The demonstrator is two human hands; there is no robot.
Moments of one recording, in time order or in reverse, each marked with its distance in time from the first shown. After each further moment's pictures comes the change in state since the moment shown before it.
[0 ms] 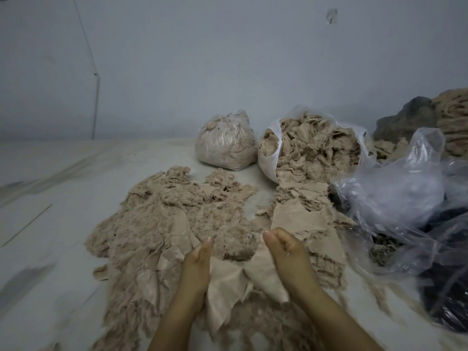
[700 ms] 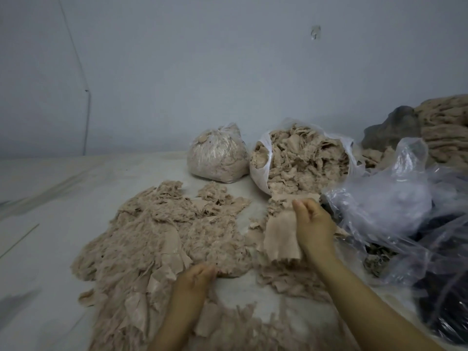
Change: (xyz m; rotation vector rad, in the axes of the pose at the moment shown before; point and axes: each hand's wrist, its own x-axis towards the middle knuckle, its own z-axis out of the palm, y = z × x) left_hand 0.012 -0.010 -0.006 0.290 -0.118 0.153; right_hand 0.074 -0.012 -0.048 -0.185 0.427 -0.071
